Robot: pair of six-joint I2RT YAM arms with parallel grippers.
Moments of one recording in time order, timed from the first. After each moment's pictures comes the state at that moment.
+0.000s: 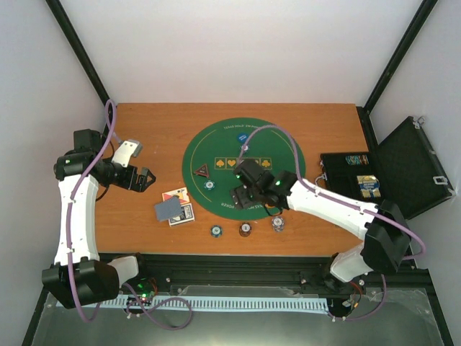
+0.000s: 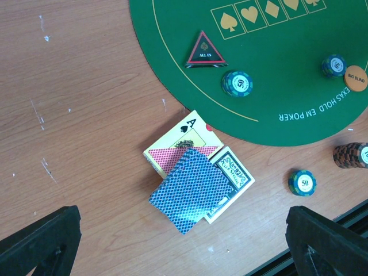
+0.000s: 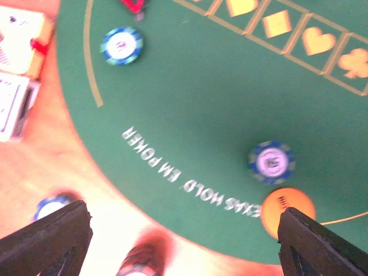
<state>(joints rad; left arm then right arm) 0.23 1.16 1.27 -1.26 0.48 0.47 0.88 1.48 1.14 -0.68 0.19 0.35</state>
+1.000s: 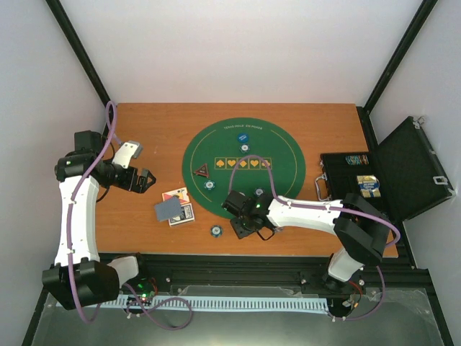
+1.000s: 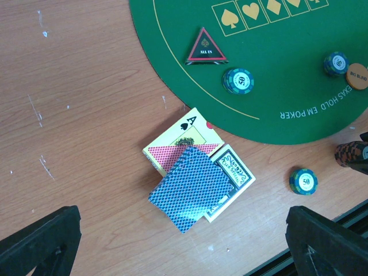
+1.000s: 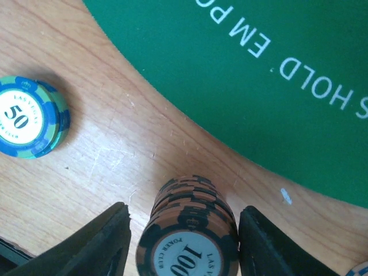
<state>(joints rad) 0.23 1.15 1.25 -1.25 0.48 0.46 1.07 1.61 0.97 -0.64 0.10 0.51</state>
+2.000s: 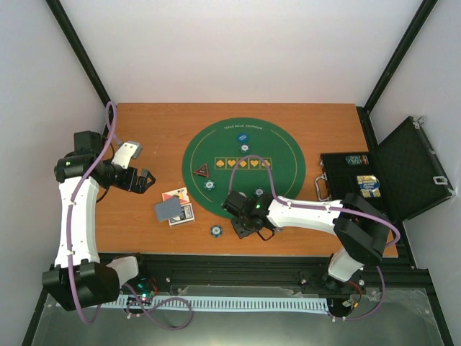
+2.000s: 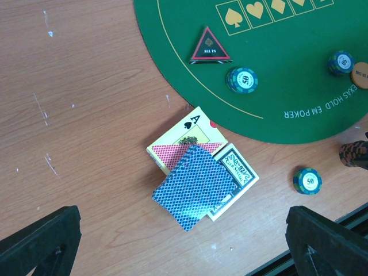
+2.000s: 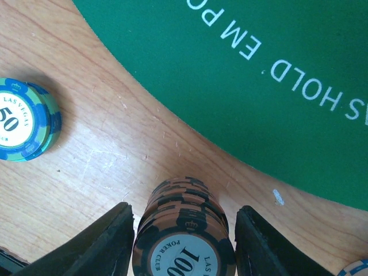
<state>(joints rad) 0.23 1.14 1.25 -1.25 0.47 0.46 1.07 1.61 0.96 -0.64 0.12 0.51</state>
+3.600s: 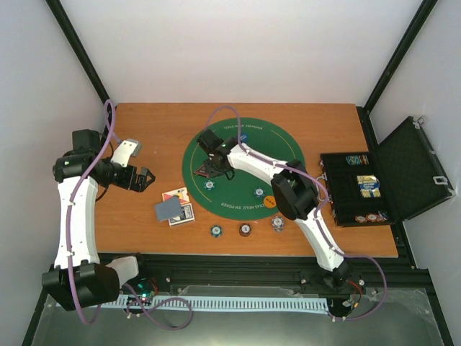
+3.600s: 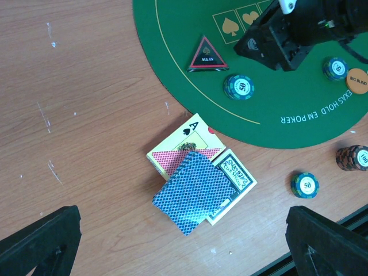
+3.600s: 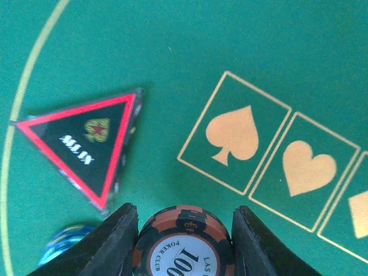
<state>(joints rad) 0.23 1.14 1.27 -1.26 0.48 0.46 0.81 2.33 1.99 -0.81 0.15 0.28</state>
